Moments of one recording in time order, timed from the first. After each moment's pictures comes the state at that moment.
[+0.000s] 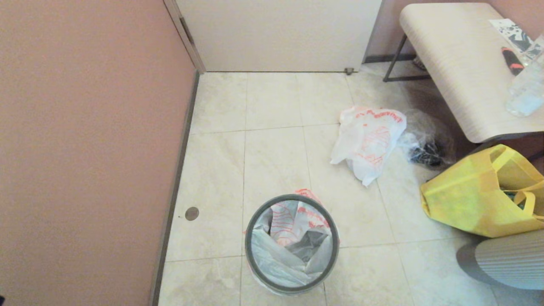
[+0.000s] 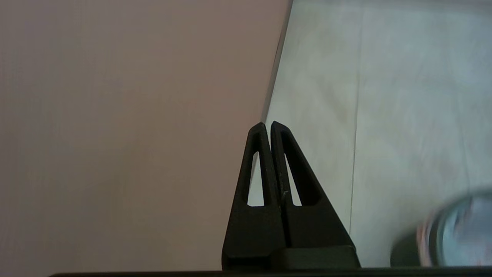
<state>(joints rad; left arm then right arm) -0.12 0.52 -0.12 -0.53 0.47 0.02 0.10 0.35 -0.61 0.64 -0.41 0.21</state>
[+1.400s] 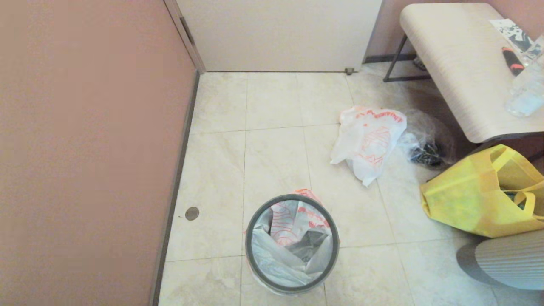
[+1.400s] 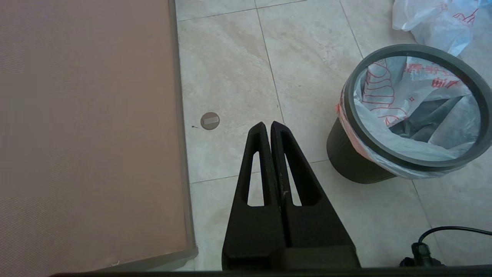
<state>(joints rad) 0.00 0.00 0.00 -0.02 -0.04 0.09 0.00 0.00 -0.04 0.09 -0.02 0.02</state>
